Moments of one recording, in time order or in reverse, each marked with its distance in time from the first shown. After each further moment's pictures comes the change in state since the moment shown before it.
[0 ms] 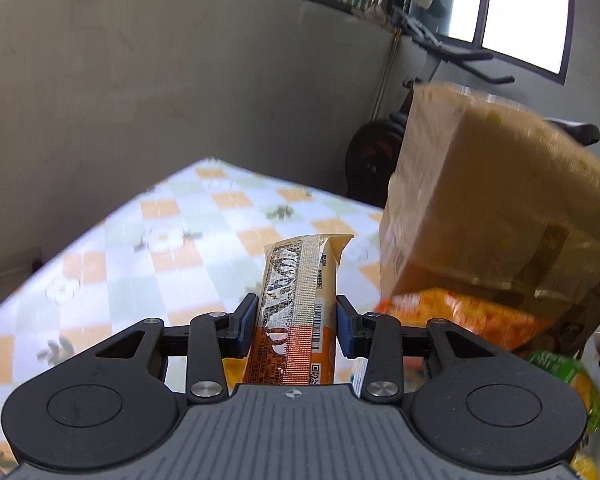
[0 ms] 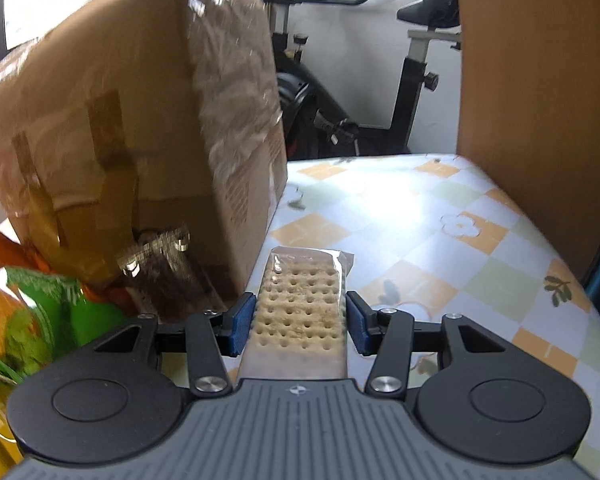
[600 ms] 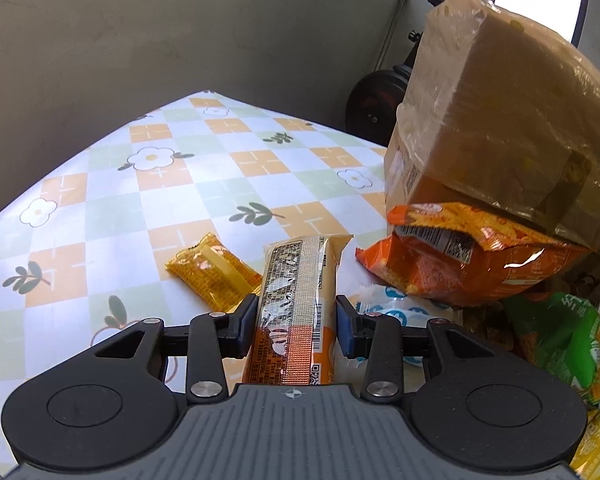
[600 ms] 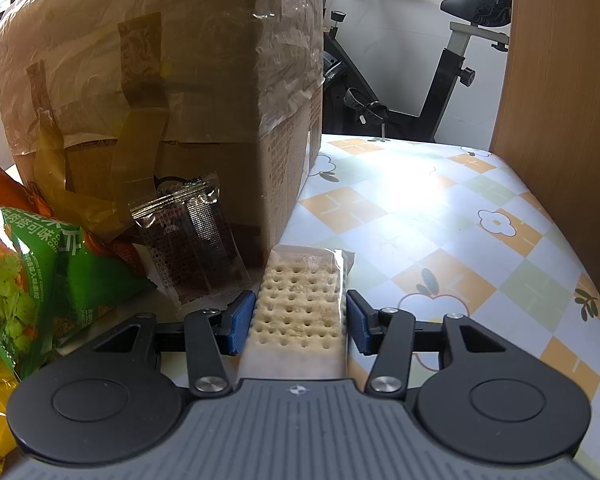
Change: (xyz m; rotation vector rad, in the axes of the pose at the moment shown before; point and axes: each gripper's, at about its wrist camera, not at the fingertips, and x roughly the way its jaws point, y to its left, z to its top) left arm 0.028 0.007 -0.047 -0.044 0.155 -0.022; right arm 0.031 0.023 -0.019 -0.139 0.098 0.020
